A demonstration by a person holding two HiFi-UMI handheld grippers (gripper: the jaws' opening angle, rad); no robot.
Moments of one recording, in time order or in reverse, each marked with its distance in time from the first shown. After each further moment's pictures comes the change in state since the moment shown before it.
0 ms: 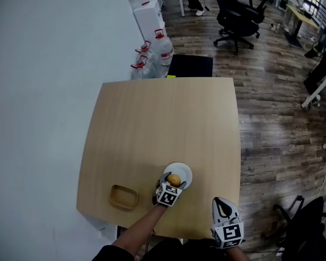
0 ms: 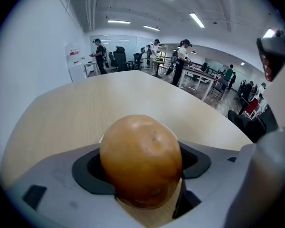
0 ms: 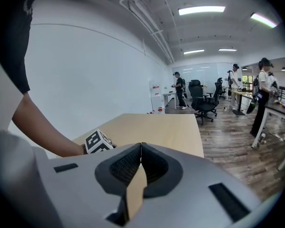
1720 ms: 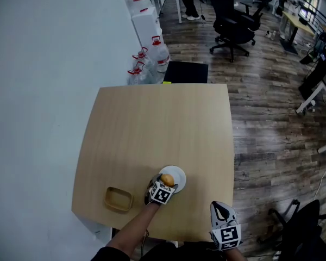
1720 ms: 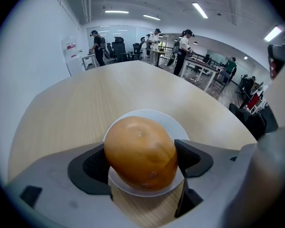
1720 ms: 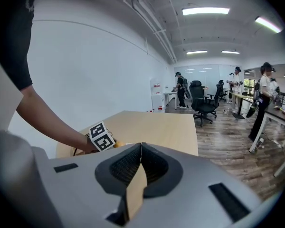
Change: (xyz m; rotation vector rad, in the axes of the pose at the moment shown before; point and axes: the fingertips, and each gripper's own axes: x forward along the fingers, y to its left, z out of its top) left arm 0.008 0.015 -0.013 0.017 0.112 0.007; right arm -0.014 -0.012 -0.016 -0.047 0.019 -0.004
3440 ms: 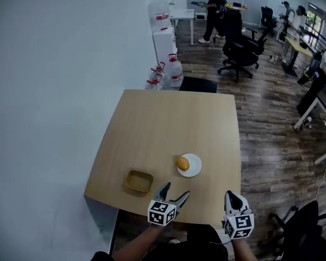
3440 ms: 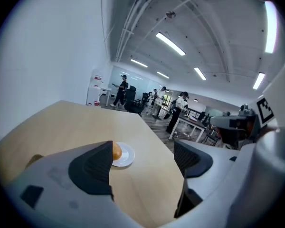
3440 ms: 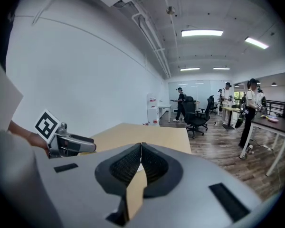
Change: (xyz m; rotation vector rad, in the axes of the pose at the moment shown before) left arm -0.267 -0.076 -0.006 -0.276 -0.607 -0.063; right arm -0.087 0.067 0.030 -0.023 -0.153 -0.109
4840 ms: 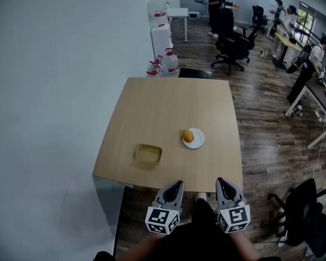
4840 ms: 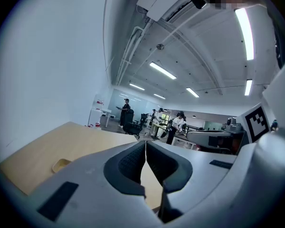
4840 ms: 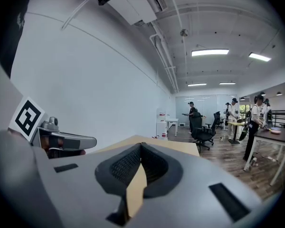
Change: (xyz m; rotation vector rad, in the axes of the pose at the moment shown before) left arm -0.208 -0.092 0.017 0.046 -0.290 0.007; right arm -0.128 0.150 0.028 -0.082 -0.165 0.046
